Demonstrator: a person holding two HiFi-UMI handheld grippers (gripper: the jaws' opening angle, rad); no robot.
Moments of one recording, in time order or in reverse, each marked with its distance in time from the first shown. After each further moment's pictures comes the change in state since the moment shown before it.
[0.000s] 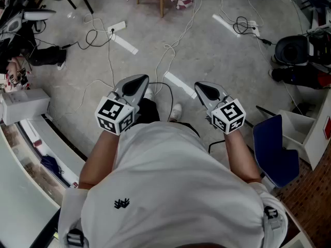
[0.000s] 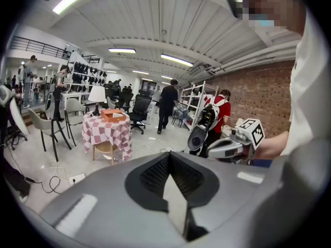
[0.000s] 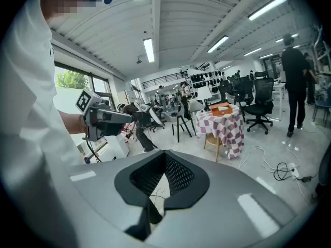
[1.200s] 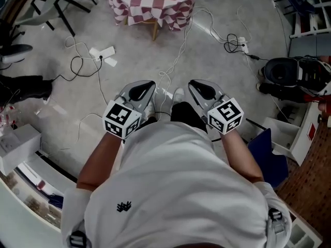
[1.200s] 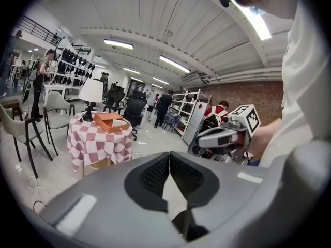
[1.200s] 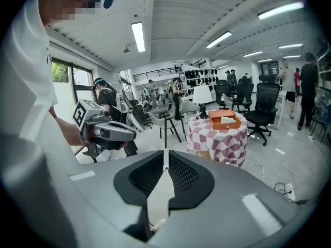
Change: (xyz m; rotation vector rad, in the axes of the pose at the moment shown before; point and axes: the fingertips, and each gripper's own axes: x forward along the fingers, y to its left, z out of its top) left arm 0.131 0.280 0.104 -0.007 -0.024 -0.206; right arm 0.283 -0.111 0.182 -0.016 0.060 -0.103
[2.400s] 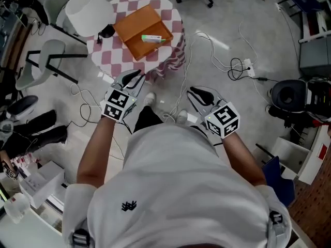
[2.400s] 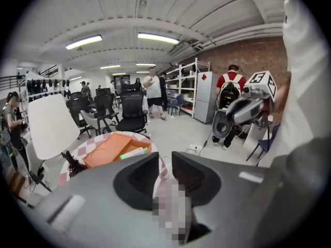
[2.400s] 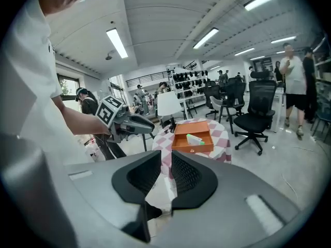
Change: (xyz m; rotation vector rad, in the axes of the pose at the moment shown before) left arm 0.310 0.240 0.176 0.346 0.227 0.043; right arm 0.104 -0.320 0.121 0.054 -0.033 -0.028
